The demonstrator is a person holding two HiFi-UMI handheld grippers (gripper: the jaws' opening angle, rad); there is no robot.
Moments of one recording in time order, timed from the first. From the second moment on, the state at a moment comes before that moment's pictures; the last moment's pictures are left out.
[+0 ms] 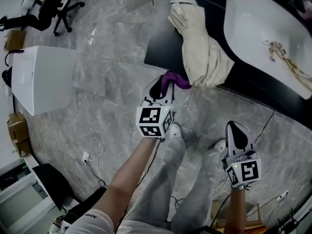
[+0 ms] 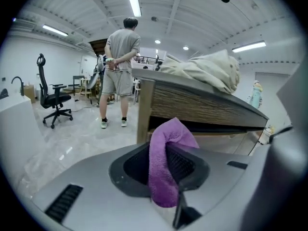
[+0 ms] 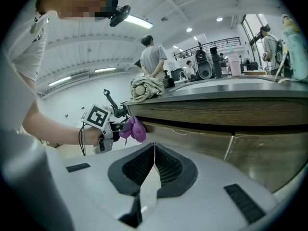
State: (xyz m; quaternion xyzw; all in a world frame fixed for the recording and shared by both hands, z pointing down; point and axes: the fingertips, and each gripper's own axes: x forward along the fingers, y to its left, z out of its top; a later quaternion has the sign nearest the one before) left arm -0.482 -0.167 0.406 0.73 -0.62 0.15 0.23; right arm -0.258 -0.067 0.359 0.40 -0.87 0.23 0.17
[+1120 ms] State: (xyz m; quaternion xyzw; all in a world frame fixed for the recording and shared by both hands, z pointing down) left arm -0.198 -0.094 0.461 0.78 -0.53 0.16 0.28; right arm -0.083 0.005 0.387 0.43 -0.84 0.29 0.15
